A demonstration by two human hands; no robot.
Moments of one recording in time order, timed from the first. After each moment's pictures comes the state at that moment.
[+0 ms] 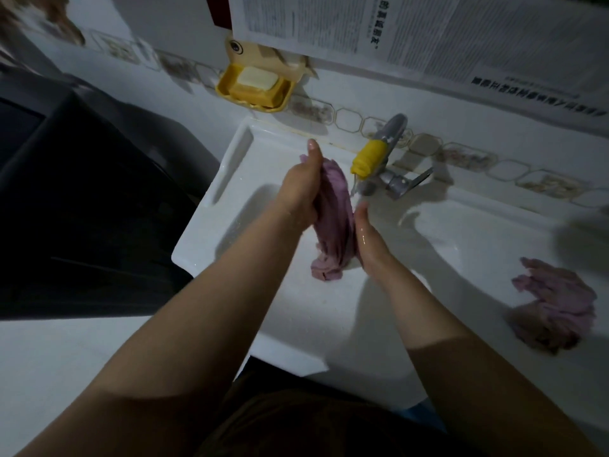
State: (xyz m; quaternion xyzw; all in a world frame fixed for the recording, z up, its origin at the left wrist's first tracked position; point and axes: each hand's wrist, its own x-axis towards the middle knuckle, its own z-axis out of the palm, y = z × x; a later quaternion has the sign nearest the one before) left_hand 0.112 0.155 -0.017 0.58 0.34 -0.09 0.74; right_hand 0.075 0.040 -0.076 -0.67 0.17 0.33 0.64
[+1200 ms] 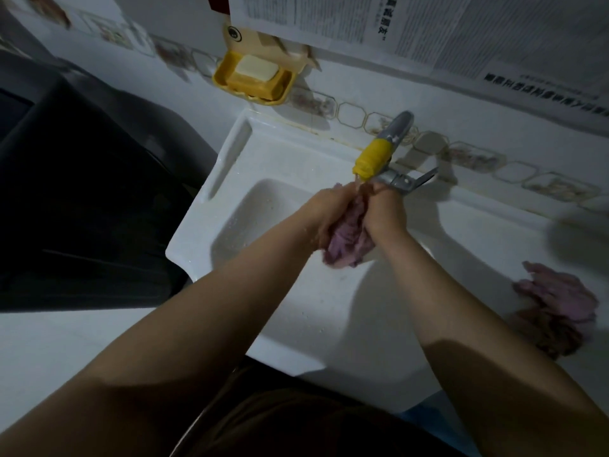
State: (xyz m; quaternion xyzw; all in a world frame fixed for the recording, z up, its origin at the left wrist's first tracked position) left_hand 0.097 0.133 -0.036 0.57 0.26 -0.29 0.72; right_hand 0.122 0.034 -0.058 -0.91 0.09 0.11 0.38
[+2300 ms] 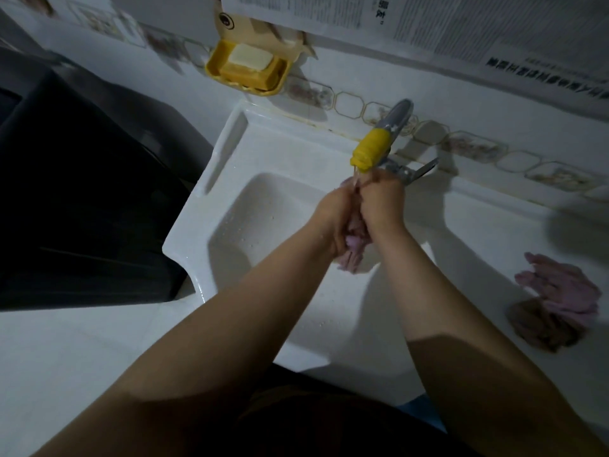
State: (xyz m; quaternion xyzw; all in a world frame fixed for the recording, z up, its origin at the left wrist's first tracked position) left_hand 0.097 0.104 -0.055 0.46 0.33 -0.22 0.79; right_hand 0.117 0.044 -0.045 -0.84 0.16 0.06 0.51
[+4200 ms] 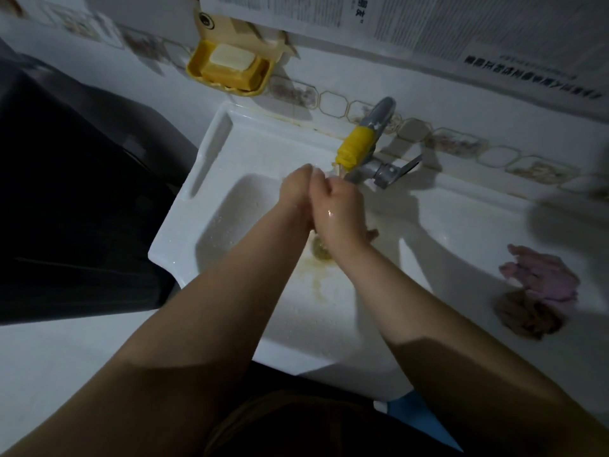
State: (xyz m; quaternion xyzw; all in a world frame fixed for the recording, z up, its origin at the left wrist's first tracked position) left_hand 0.118 0.132 -0.056 0.52 0.39 -0.14 0.74; right_hand 0.093 0.073 -0.042 -0.87 0.11 0.03 0.48
